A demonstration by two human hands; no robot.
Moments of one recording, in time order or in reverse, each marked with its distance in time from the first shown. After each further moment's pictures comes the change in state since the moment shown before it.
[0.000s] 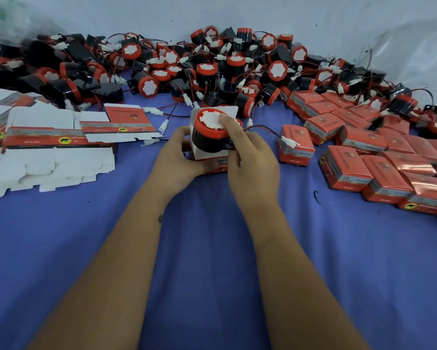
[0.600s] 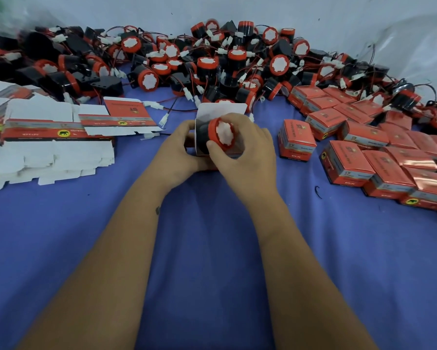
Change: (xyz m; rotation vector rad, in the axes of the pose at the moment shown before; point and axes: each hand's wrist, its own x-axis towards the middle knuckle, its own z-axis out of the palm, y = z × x) left_hand 0.003 -0.002 -0.005 -0.039 -0.143 0.021; right_hand 0.004 -0.006 -0.003 0.172 -0.058 0.122
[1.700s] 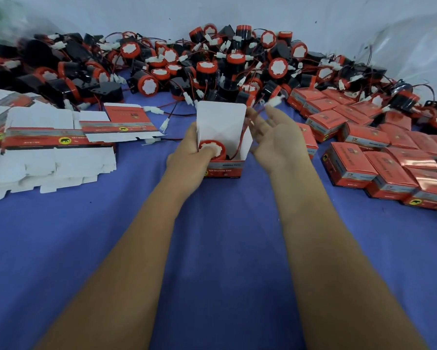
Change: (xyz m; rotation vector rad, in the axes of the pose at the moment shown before) left_hand 0.004 0.006 0.020 0.098 0.126 -0.113; right_hand 0.057 0.015 -0.022 1.188 0.047 0.864
